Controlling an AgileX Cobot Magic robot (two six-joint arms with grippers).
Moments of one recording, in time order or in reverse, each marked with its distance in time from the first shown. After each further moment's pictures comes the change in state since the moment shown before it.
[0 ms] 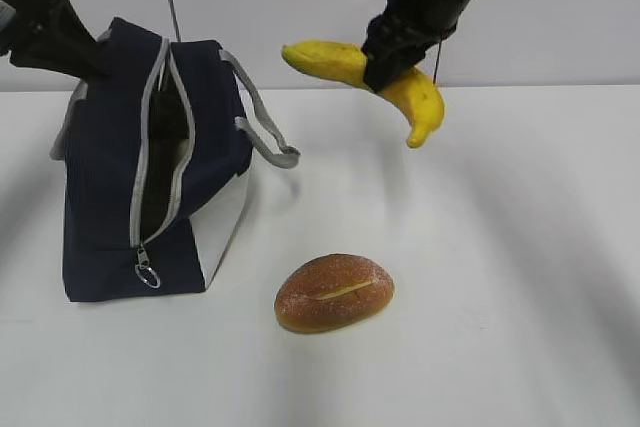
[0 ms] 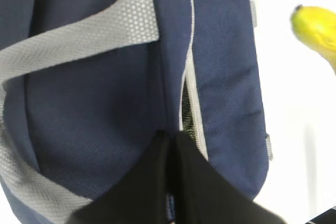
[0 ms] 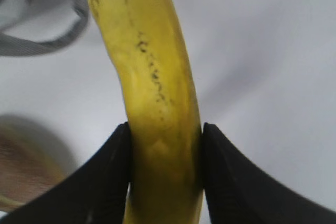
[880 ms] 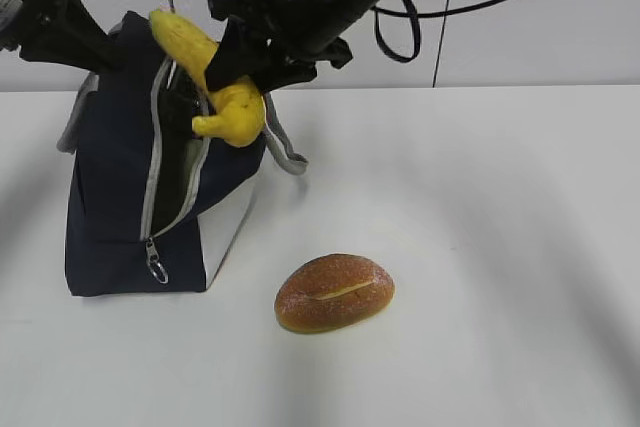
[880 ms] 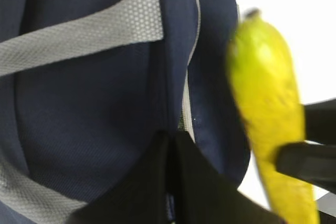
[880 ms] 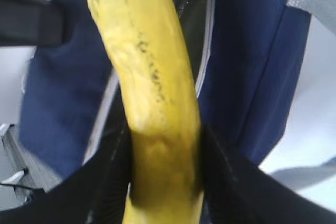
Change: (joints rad) left arm 0.000 0.000 0.000 -0.067 0.002 0.007; right arm 0.102 0.061 -0.002 0.562 -0.096 0.294
